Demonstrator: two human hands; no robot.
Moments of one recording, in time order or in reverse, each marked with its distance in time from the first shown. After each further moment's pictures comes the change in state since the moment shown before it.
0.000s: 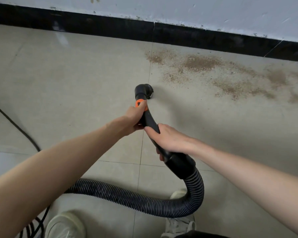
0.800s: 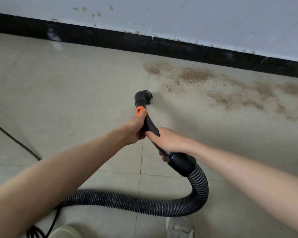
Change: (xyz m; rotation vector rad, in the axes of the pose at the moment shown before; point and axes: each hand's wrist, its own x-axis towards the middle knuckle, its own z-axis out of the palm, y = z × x) left_hand 0.001 0.007 0.000 -0.106 -0.104 -0.099; right_hand 0.007 -0.022 -0.014 -0.119 0.005 0.088
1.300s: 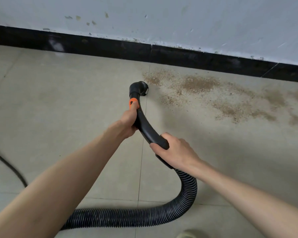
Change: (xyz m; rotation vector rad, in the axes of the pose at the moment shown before) left_hand 0.074 0.060 -0.002 -0.135 0.114 0.127; right_hand 0.039 0.028 -0.022 -0.127 0.354 -0.139
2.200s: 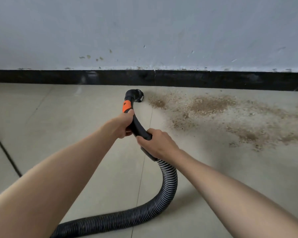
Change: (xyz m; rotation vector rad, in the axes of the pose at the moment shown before) left_hand 0.025 0.073 0.032 0.352 0.294 -0.014; right_hand 0.110 -0.011 -0.037 0.209 -0.069 -0.198
